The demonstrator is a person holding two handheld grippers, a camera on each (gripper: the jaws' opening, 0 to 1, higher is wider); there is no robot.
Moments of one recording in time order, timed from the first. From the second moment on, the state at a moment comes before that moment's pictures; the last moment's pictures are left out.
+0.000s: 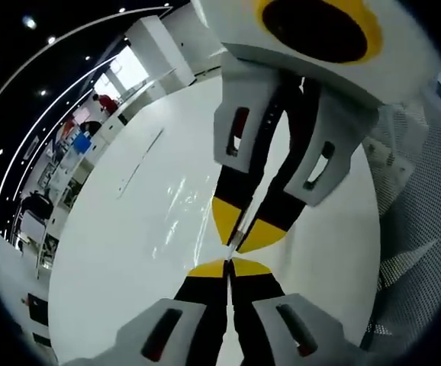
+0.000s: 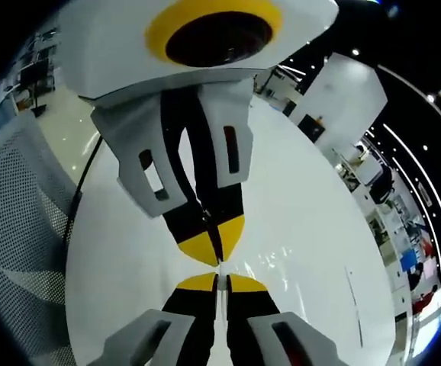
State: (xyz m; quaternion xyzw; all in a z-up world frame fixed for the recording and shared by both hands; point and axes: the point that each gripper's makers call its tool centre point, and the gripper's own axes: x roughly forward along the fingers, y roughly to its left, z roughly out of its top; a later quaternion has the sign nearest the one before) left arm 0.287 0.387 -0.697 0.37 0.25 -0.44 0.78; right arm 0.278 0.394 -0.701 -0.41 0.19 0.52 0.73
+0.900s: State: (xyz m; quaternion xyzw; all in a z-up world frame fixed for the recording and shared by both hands) left arm 0.275 0.391 -0.702 0.40 0.25 -0.43 0.77; right arm 0.264 0.397 -0.704 -0.41 0.19 0.53 0.72
